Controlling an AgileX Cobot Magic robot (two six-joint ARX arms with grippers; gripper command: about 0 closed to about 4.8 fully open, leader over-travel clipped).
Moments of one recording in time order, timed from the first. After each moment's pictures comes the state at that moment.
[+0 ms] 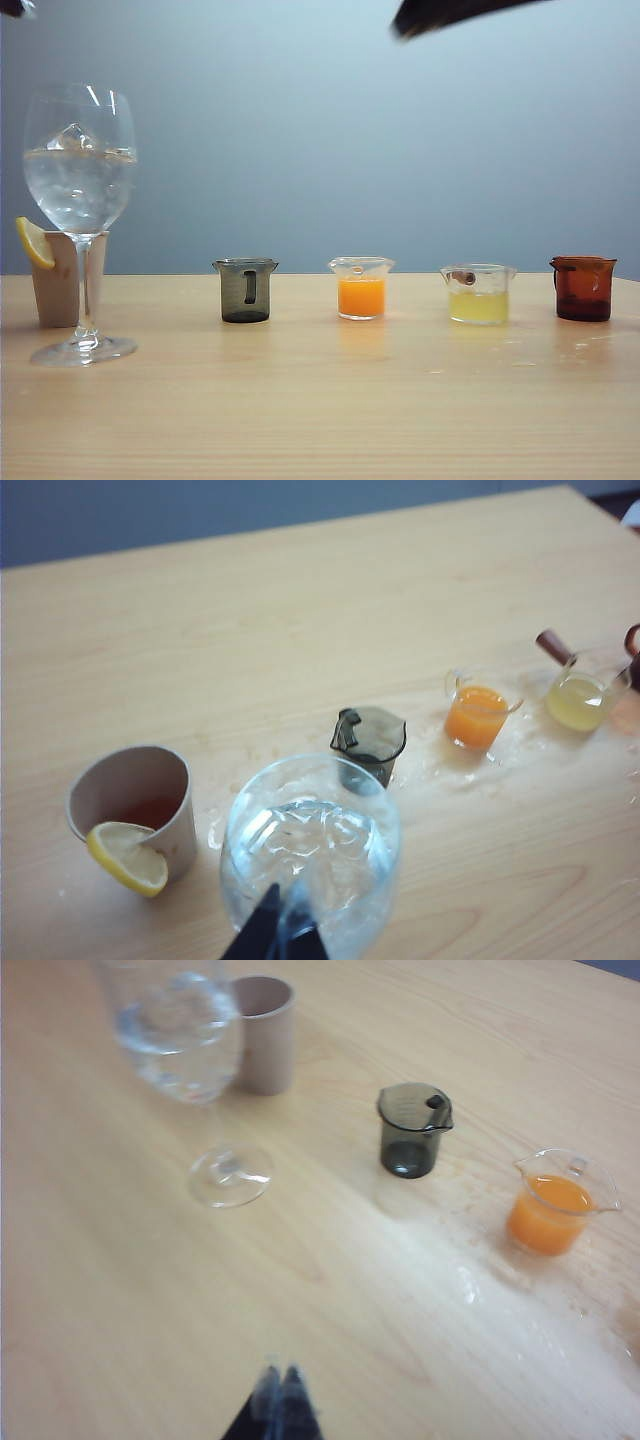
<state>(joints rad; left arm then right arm) -0.27 0.67 0.81 -0.51 0.13 0.04 0.96 0.84 0.71 -0.29 0.13 0.08</state>
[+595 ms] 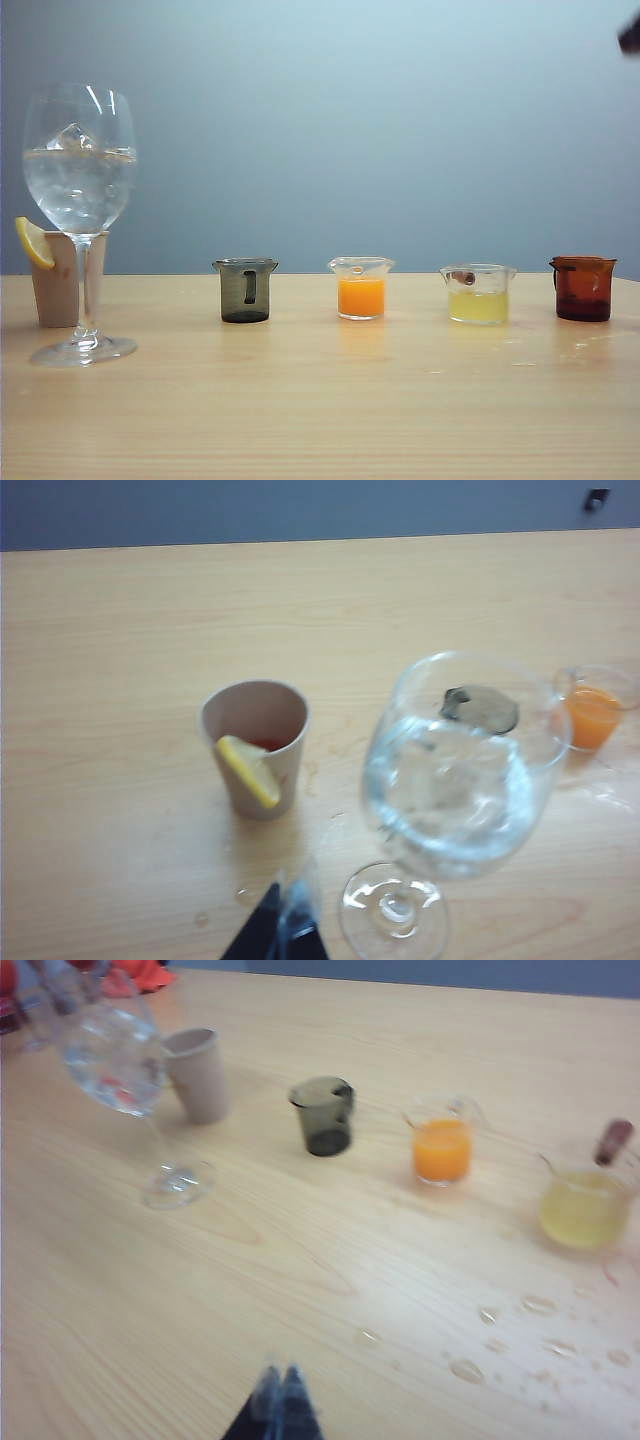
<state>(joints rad) -0.02 0.37 0.56 -0.49 0.18 0.04 0.86 0.16 0.37 -0.45 0.15 0.20</state>
